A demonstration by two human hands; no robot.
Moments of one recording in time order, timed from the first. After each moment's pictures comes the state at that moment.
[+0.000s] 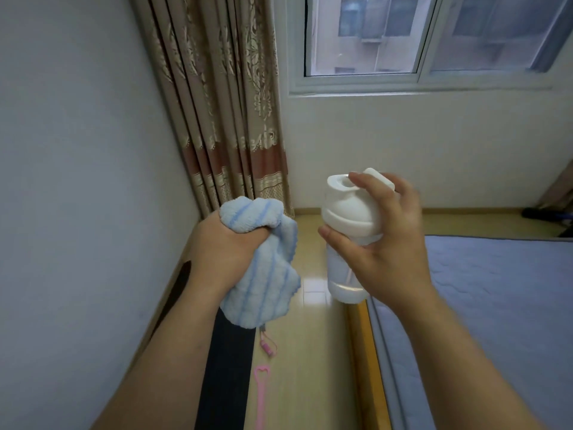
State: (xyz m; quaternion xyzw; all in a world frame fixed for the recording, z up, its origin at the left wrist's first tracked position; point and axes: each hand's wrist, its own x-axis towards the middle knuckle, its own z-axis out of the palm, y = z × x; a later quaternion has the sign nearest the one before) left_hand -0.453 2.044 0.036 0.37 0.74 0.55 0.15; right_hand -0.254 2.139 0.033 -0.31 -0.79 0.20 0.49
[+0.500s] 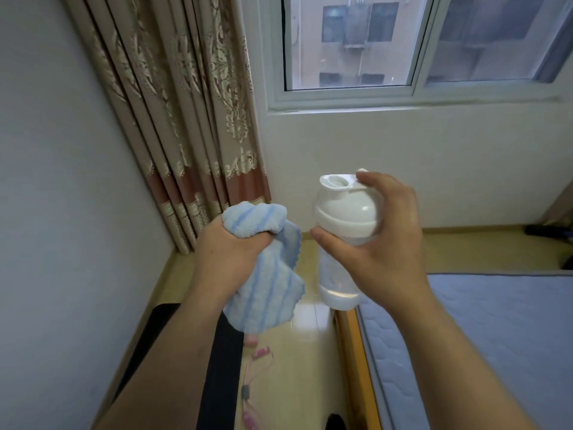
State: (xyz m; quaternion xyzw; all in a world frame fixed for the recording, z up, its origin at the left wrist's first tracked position) left_hand -0.536 2.323 0.033 0.40 0.71 0.54 0.20; right_hand -0.342 2.405 0.034 -0.32 -0.76 0.17 0.53
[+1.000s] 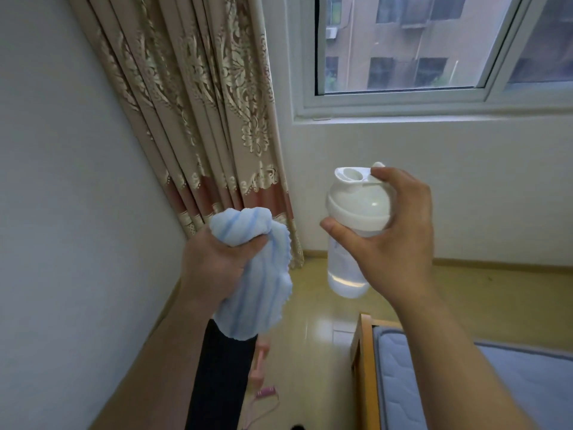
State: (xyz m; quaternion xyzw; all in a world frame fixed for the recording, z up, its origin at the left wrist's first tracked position) left_hand -0.613 2.543 0.037 0.34 0.75 0.55 0.14; right_hand -0.423 2.678 0.042 -0.28 -0.75 0.23 0.55
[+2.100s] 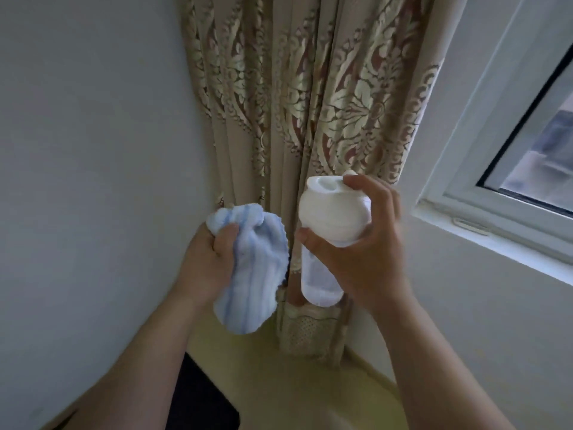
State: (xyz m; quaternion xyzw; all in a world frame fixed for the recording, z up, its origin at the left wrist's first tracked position) left_hand -0.982 2.863 0.000 0.11 0.81 0.57 0.00; right_hand -0.870 3.051 0.040 -0.05 -0.82 0.38 0.43
